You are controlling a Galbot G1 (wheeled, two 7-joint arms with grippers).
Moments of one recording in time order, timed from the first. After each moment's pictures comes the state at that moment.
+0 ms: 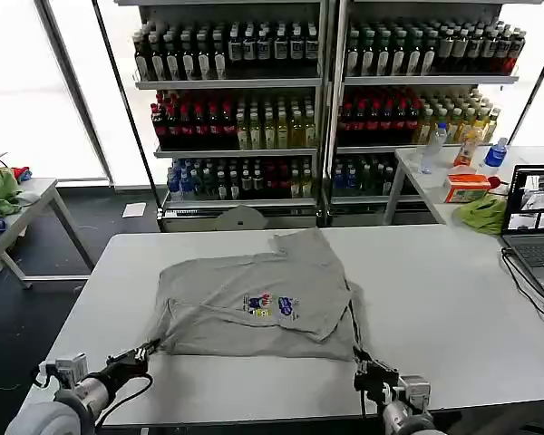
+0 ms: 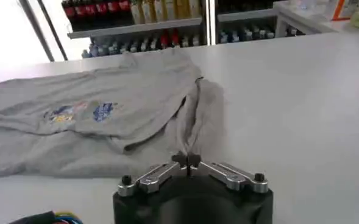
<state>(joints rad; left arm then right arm) 1.60 -0.94 -0.67 -2.10 -0.87 0.58 -0.09 -1.60 1.13 0.38 2.24 0.55 -0.53 0.30</state>
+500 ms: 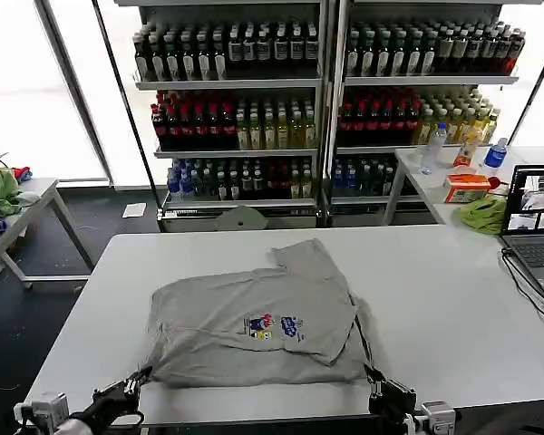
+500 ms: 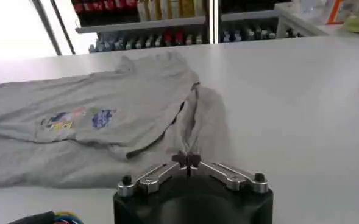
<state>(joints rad) 1.86 -1.04 -0.80 -2.26 -0.81 0.58 -0.05 -1.75 1.06 0.45 2.31 0.54 -0.49 0.26</state>
